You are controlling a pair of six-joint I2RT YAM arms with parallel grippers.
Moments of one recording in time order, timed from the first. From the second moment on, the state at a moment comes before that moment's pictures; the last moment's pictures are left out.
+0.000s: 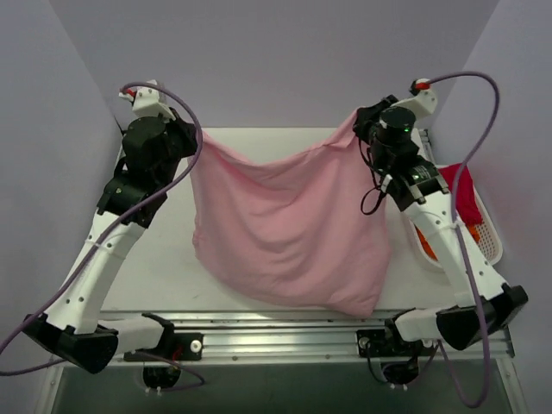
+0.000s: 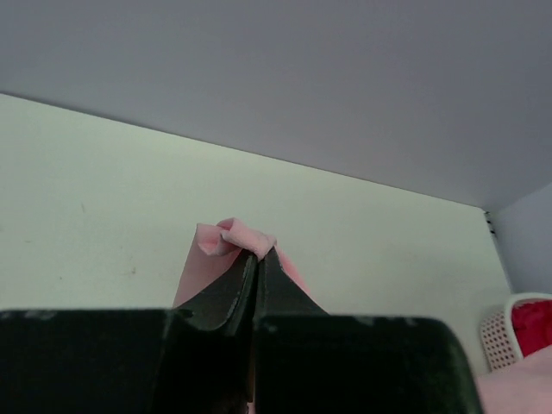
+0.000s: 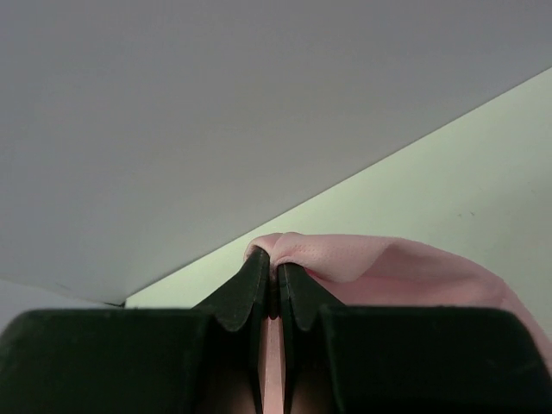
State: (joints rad) left arm -0.48 1.20 1.52 -0.40 -0.38 -0.43; right arm 0.40 1.27 1.48 -0.28 0.48 0.70
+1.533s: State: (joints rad) left arm -0.30 1.13 0.68 -0.36 -0.05 -0.68; right arm 0.25 1.07 0.75 -0.40 0.22 0.85
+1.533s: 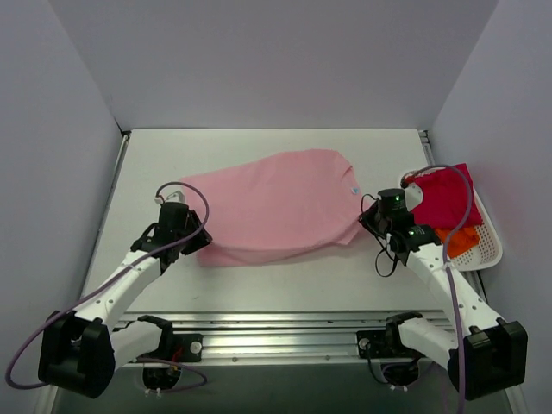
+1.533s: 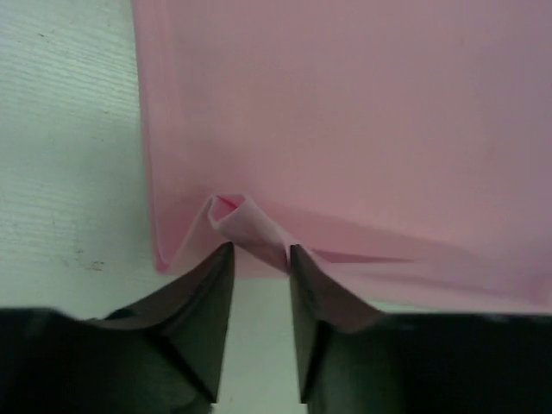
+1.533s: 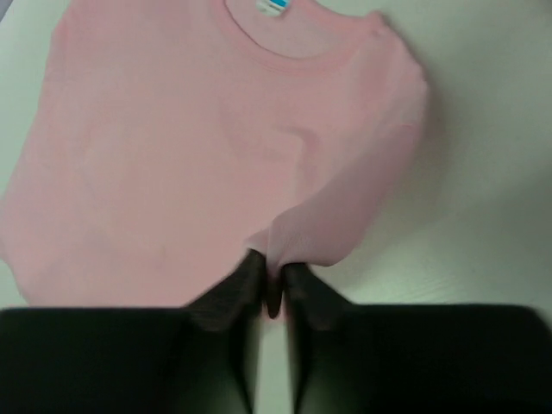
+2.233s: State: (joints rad) left arm -0.33 0.93 0.59 -0.38 -0.14 -0.76; right arm 0.35 0.86 0.70 -0.52 0.30 0.88
